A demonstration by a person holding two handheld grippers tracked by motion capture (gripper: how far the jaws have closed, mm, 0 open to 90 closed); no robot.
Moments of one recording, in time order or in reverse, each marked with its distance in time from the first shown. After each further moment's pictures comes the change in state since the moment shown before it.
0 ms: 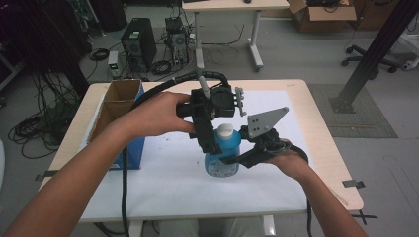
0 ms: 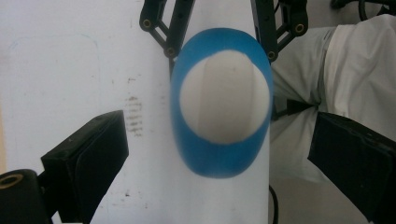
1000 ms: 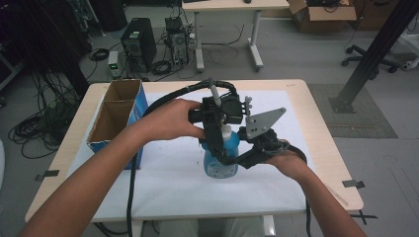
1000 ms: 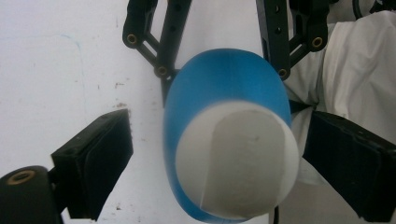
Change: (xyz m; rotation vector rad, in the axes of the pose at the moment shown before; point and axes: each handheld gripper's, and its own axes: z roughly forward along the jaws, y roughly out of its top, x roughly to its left) left arm 0.006 0.009 0.028 0.017 -0.036 0.013; right arm -0.001 -0.002 0.004 0.009 0.010 0.006
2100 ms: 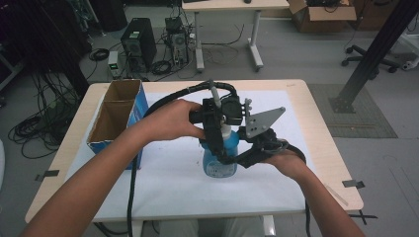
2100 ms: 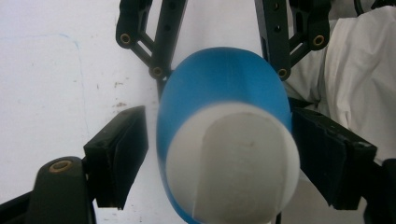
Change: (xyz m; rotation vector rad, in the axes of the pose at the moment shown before) left arm 0.000 0.000 0.004 0.006 -0.003 0.006; right arm -0.002 0.000 0.001 -0.009 -0.003 0.005
